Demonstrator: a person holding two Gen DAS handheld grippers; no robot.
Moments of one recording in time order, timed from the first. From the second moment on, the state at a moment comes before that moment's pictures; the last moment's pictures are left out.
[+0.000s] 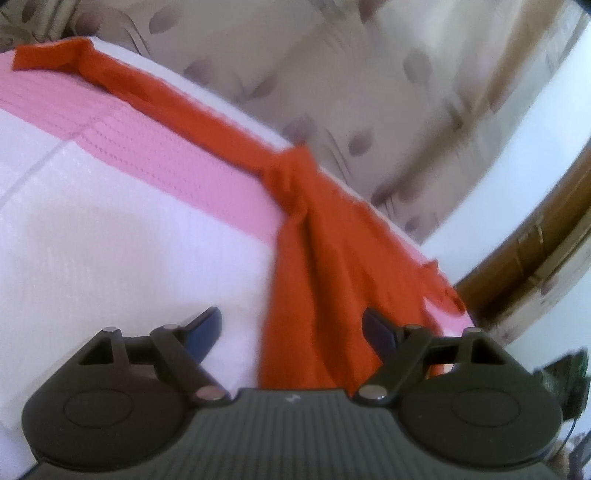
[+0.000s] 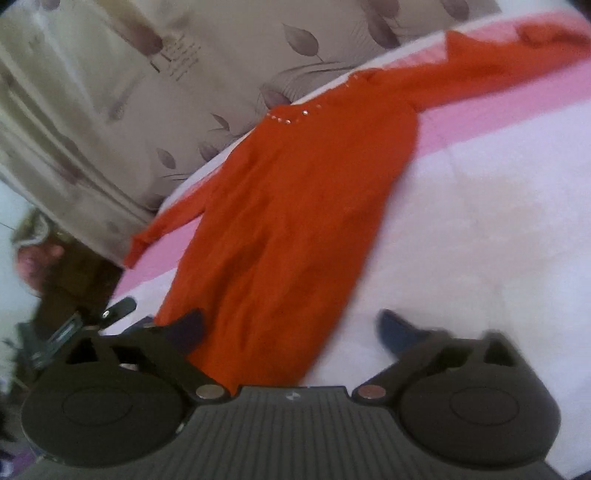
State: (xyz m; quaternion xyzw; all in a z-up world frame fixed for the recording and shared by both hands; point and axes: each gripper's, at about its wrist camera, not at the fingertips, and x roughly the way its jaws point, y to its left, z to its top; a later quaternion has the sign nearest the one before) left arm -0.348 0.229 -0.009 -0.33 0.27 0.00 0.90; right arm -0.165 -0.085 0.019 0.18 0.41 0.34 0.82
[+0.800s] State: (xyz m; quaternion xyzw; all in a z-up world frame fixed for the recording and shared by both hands) left arm -0.384 0.197 -0.004 -0.35 0.25 0.00 0.90; right arm -0.193 -0.150 0.032 0.22 0.38 0.32 0.84
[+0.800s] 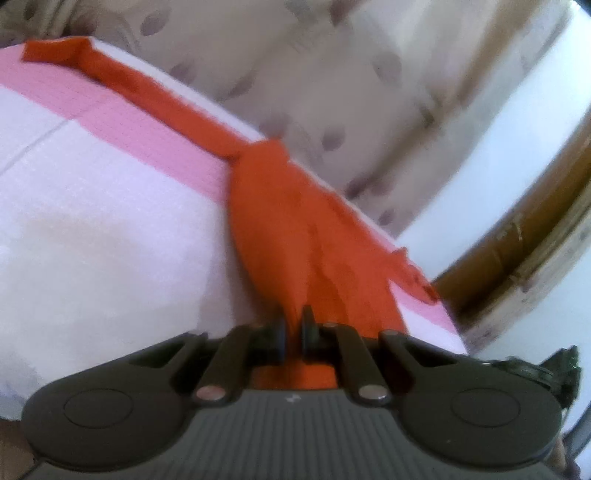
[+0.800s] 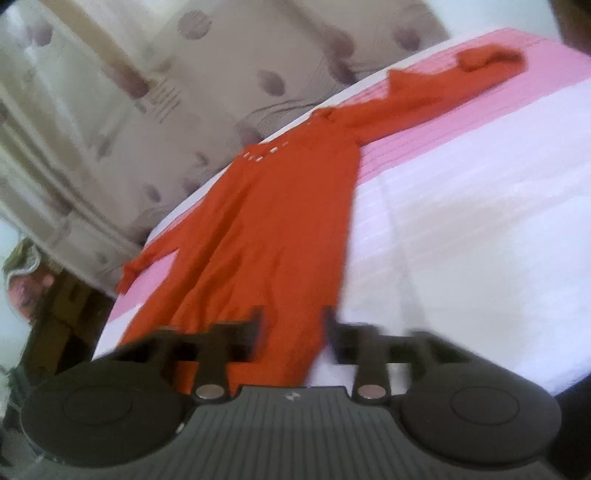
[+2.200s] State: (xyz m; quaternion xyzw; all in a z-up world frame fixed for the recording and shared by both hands) left arm -0.340 0.140 0.035 -0.24 0.14 0.13 0.95; right arm 0.008 -0.241 0.054 -0.19 0.18 0.13 0.96
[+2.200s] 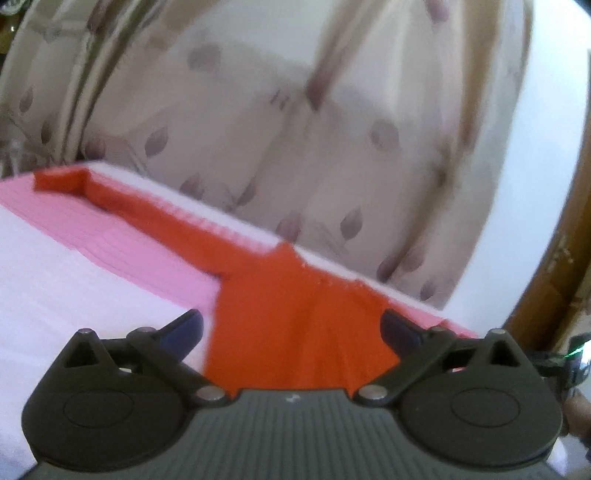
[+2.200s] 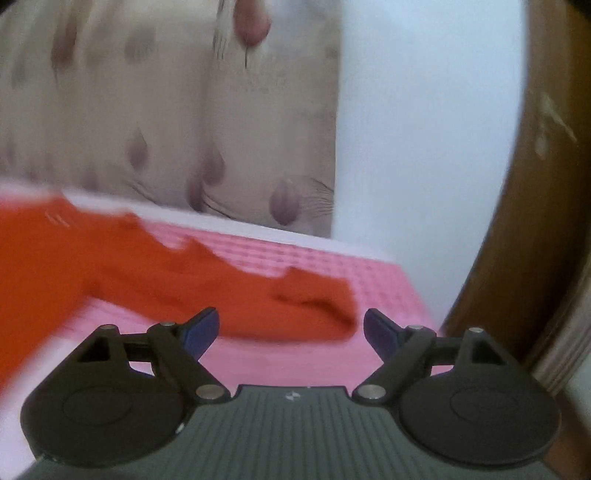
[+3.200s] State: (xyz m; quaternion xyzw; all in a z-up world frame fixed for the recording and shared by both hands) left arm -0.311 0.161 -0.019 -0.31 0.16 0.18 0.92; right arm 0.122 -0.397 0.004 0.29 0.25 0.07 0.92
